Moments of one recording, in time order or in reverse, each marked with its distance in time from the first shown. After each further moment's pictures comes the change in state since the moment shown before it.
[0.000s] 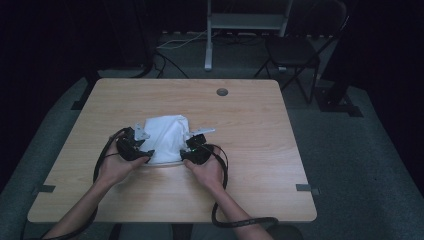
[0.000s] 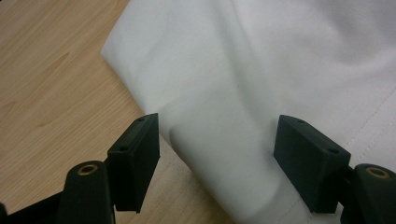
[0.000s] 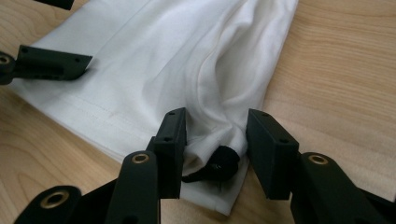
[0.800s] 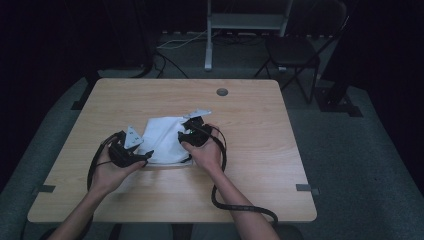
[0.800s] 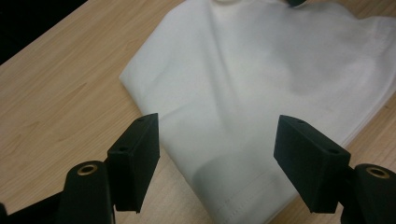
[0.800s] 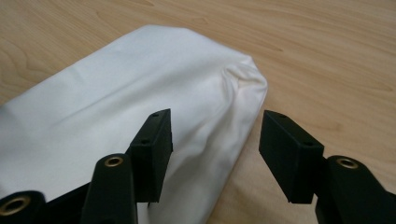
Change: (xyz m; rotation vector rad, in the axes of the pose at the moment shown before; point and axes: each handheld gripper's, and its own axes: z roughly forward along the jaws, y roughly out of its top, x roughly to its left) left arm -0.011 -0.004 -0.036 -0.143 -0.006 -0.004; right arm -0.012 0.055 0.009 -0.084 -0.074 -0.135
